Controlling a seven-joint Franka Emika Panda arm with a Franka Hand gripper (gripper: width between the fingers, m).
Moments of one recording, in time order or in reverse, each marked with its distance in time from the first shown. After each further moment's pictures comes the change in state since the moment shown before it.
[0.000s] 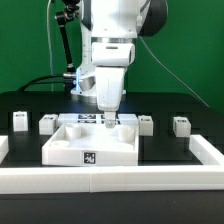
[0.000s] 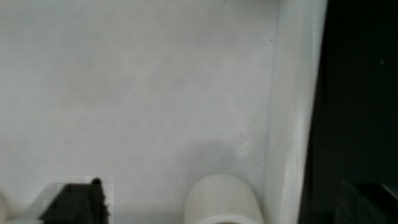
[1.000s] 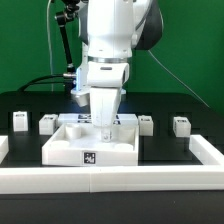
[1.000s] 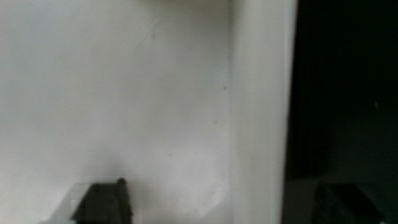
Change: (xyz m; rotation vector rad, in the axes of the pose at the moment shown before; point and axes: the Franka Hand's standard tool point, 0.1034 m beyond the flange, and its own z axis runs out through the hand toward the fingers) arm -0.008 -0.018 0.034 0.047 -0.001 0.030
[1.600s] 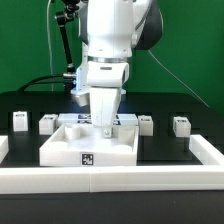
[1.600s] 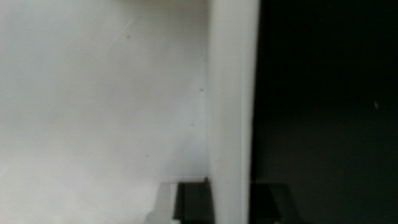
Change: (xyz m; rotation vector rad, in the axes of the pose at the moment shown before) arm 0.000 0.000 0.000 -0.001 0.000 0.000
